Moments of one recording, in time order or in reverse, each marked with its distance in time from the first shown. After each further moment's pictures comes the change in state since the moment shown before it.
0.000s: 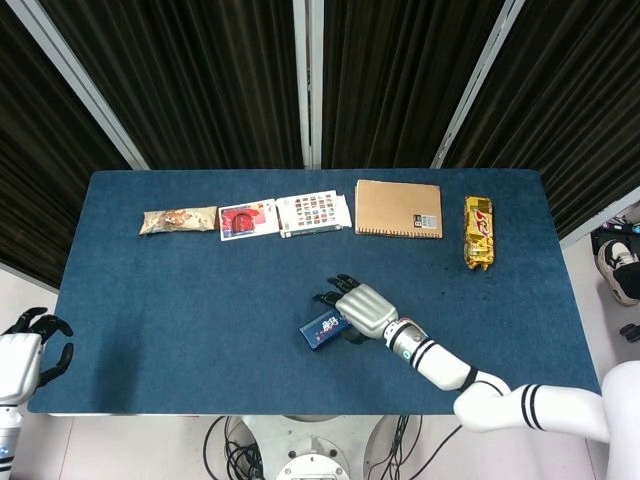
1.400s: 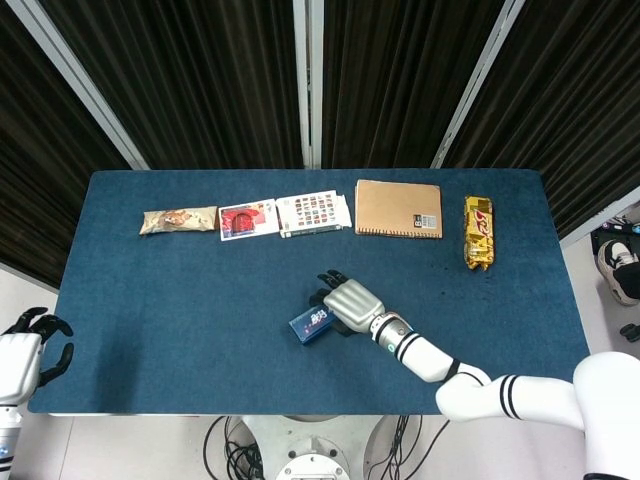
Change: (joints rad) left arm -0.001 0.003 0.002 -0.001 0.002 -0.002 -0.008; right arm 0.077 -0.075 0.012 0.078 0.099 -0.019 -0.074
